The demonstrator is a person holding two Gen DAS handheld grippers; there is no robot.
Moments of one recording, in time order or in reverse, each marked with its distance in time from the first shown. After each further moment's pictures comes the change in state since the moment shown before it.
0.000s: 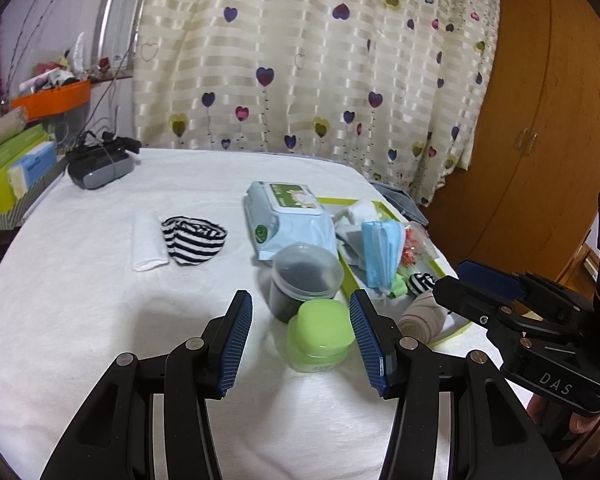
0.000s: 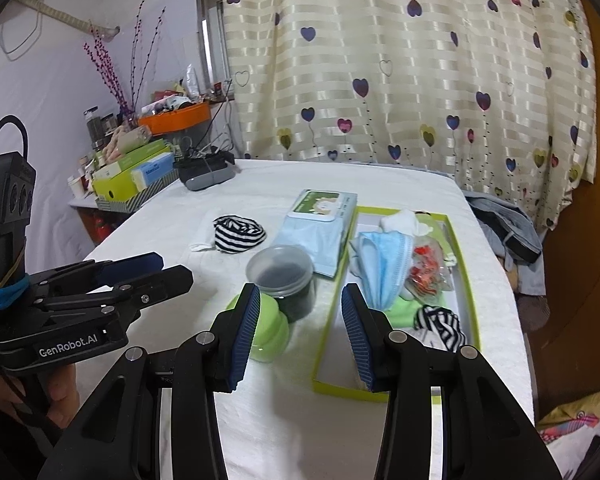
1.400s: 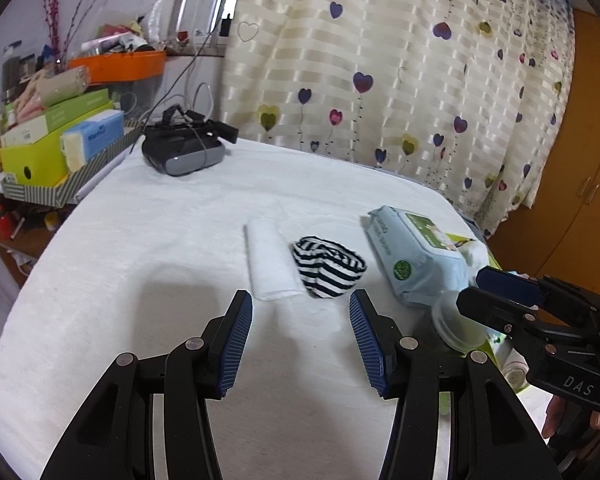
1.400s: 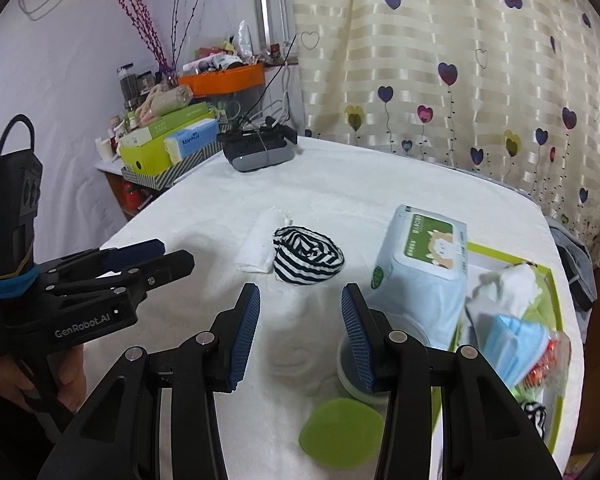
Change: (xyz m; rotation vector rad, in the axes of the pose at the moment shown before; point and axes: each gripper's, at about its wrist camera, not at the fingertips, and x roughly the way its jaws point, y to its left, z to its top) left arm 0.026 0.135 0.028 -0.153 -0.001 0.157; right arm 0.106 0.071 0.055 -0.131 0.127 0.133
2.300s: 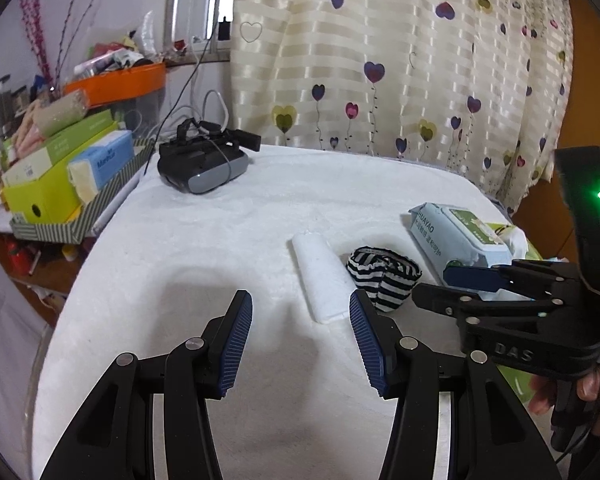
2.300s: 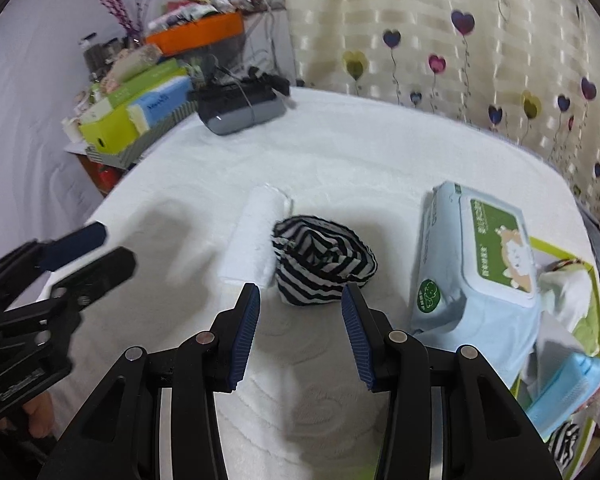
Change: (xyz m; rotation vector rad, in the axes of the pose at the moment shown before) left arm 0.019 0.028 0.023 0.117 0.022 0.068; right arm 0.096 0.011 0.029 0.071 0.193 -0.049
